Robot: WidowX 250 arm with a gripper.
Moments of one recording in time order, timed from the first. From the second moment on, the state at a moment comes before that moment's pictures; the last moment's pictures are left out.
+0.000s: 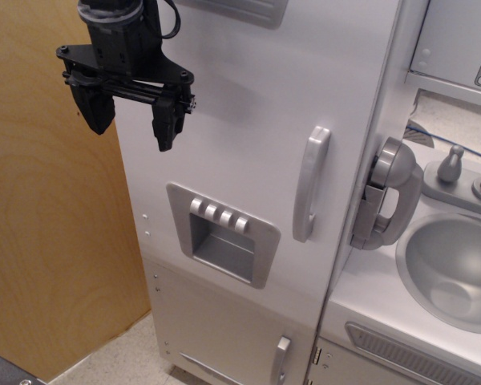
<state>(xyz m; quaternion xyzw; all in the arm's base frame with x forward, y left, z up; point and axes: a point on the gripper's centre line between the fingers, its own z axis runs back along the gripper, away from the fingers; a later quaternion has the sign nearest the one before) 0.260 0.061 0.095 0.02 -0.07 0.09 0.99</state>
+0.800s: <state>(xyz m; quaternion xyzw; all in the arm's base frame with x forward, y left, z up) 0.248 -0.009 0.096 -0.02 -0.10 0.04 0.99</state>
